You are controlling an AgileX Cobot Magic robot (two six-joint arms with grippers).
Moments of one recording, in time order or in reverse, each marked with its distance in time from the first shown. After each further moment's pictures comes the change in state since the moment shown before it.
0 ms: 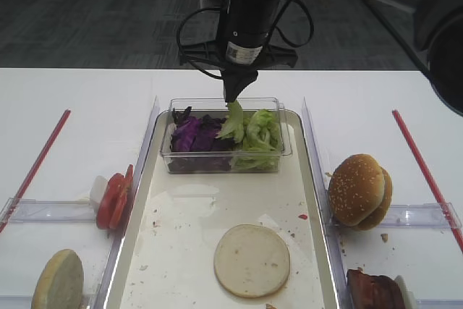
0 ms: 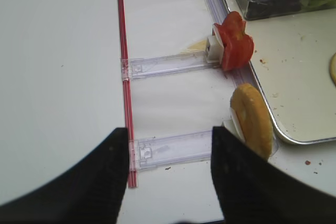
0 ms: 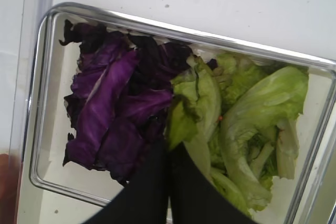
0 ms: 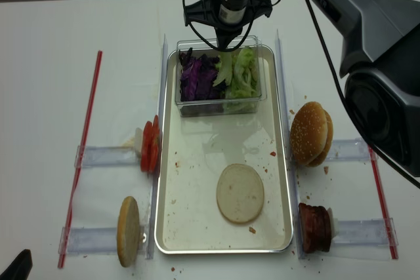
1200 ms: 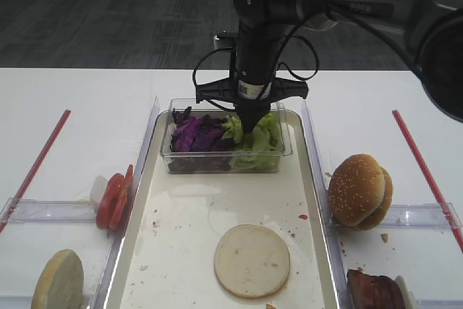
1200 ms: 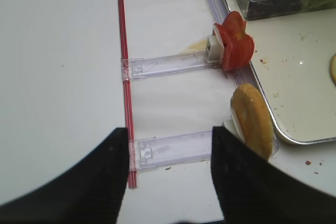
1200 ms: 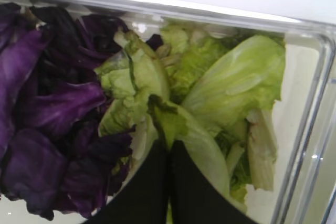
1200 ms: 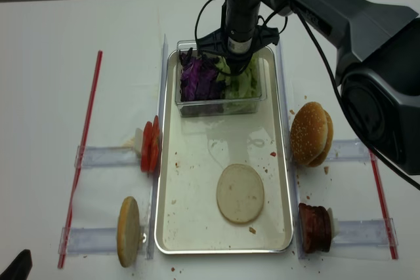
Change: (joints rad) left arm 0.000 0.000 0.000 0.000 0.000 0.000; right arm 0.000 0.018 0.169 -0.089 -0.097 0.073
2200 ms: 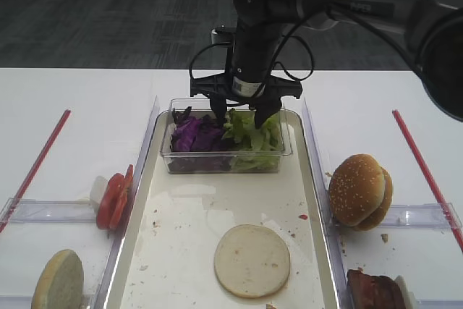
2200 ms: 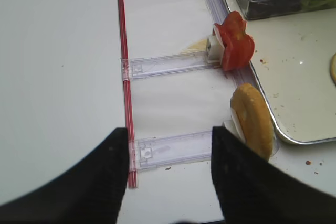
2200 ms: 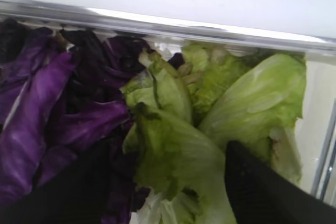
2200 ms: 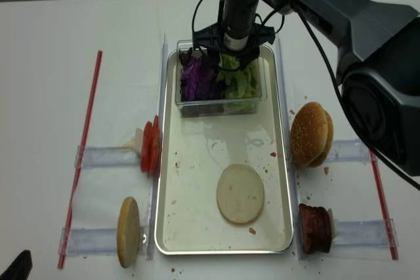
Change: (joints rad) left arm 0.000 0.000 0.000 0.000 0.000 0.000; right arm 0.000 -0.003 0.000 0.037 -0.052 0.017
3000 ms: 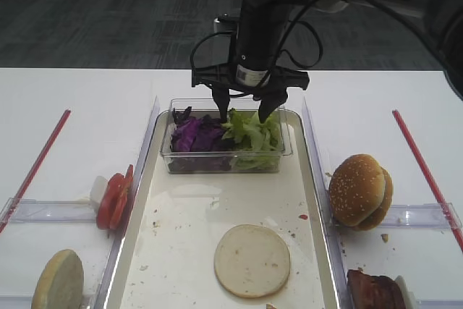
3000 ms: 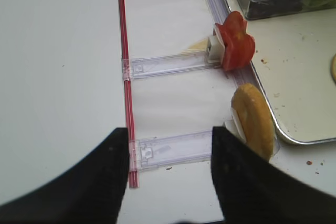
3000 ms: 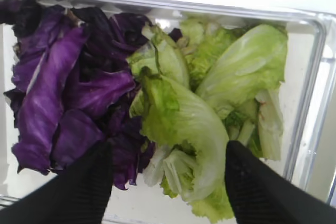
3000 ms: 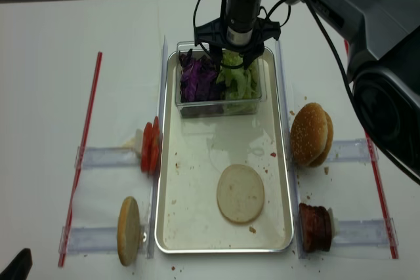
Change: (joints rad) left arm 0.000 0.000 0.000 0.001 0.000 0.000; right arm 0.000 -0.055 0.004 0.014 0.082 0.000
